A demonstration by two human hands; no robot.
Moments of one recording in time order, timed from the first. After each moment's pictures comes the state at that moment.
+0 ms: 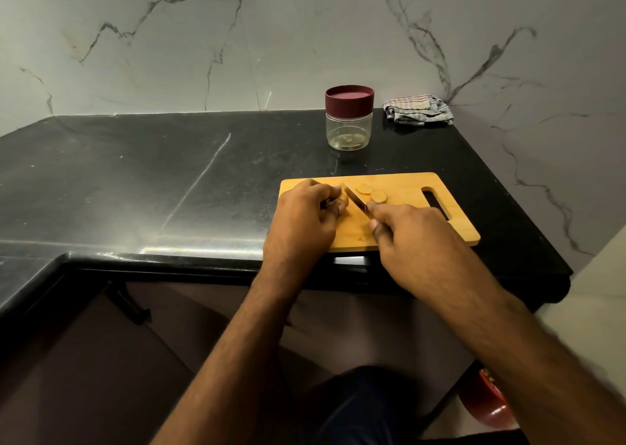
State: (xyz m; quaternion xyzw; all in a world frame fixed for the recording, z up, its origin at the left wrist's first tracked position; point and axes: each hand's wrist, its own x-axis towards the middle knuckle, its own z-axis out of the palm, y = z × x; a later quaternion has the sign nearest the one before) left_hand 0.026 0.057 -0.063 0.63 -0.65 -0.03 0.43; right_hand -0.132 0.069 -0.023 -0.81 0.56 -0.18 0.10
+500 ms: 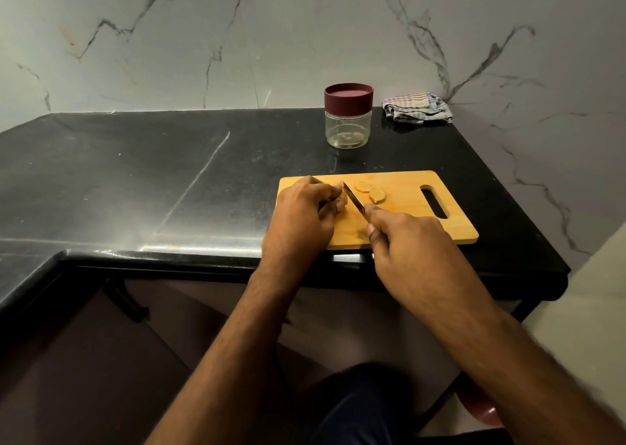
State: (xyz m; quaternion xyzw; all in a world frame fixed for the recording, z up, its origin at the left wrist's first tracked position) left_hand 0.027 0.055 -0.064 0.62 -0.66 -0.02 0.43; right_hand -0.133 0.080 -0.037 -0.80 0.53 -0.23 0.11
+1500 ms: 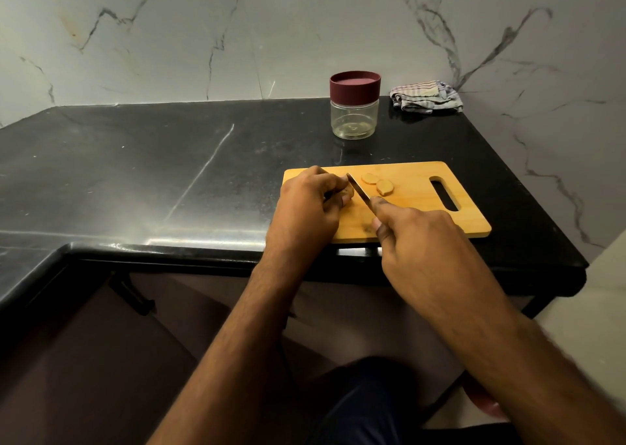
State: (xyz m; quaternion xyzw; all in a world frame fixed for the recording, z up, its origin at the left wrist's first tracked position) left_hand 0.029 0.055 -0.062 0.62 -0.66 -0.03 0.42; right_hand -0.132 0.082 -0.036 -0.81 0.54 -0.21 0.11
